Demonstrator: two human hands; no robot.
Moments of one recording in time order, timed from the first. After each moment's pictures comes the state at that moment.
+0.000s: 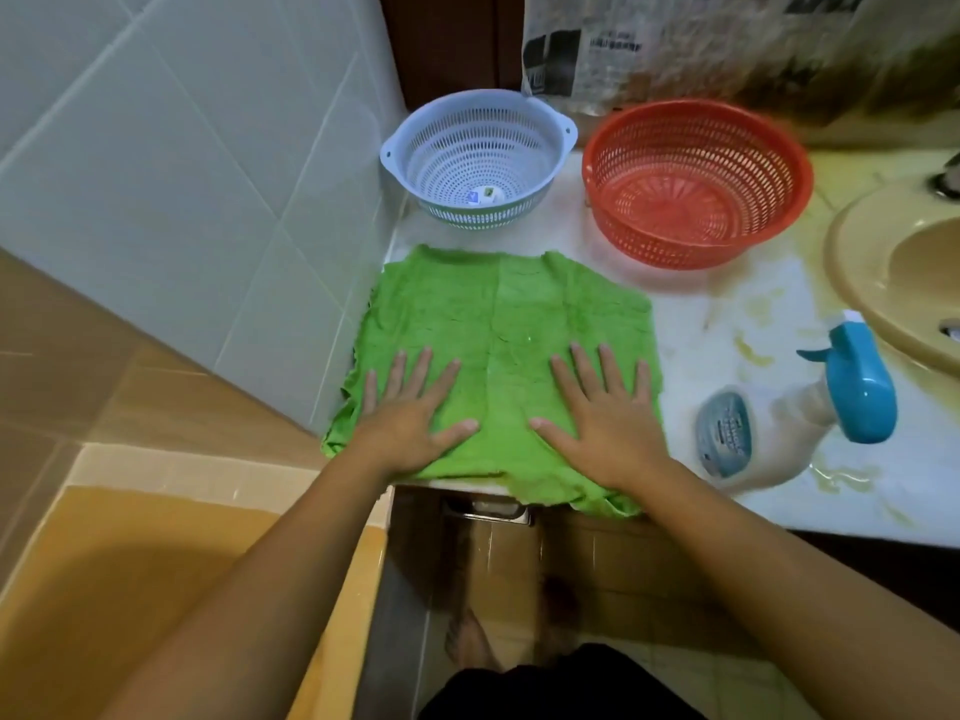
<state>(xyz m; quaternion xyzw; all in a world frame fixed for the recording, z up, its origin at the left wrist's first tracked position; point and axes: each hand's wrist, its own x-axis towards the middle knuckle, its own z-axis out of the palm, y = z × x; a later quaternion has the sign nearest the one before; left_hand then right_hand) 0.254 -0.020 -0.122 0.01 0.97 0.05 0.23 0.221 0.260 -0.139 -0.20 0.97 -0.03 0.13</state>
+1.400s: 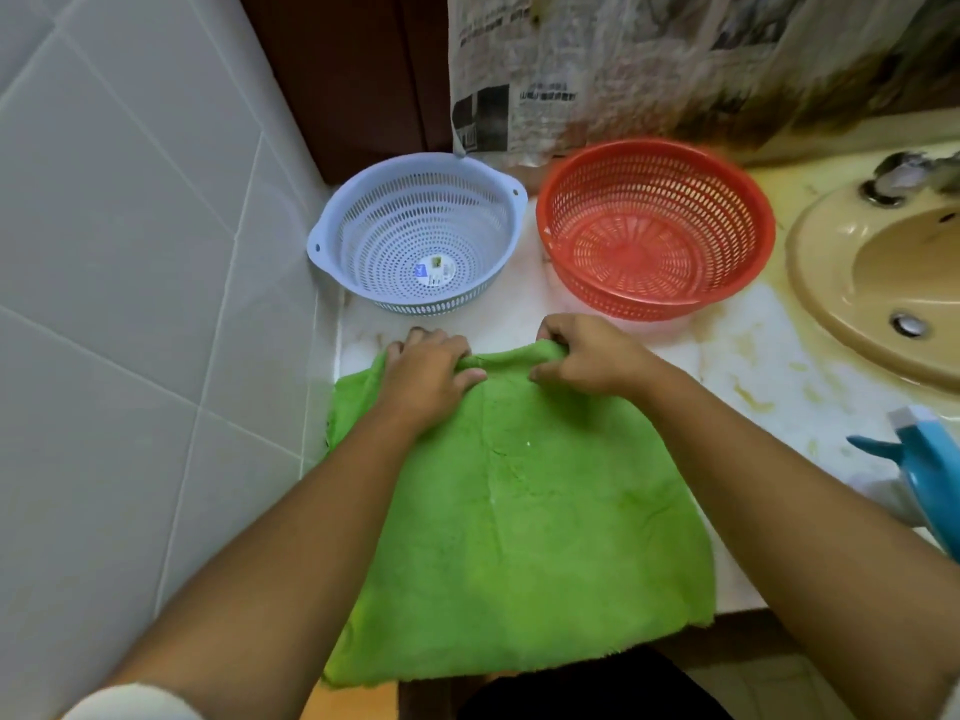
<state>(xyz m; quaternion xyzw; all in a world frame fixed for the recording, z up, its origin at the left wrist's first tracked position) 0.051 -0.005 -0.109 0.11 0.98 0.12 0.08 0.051 0.232 -0.072 -0.07 0.92 -0.32 0.19</state>
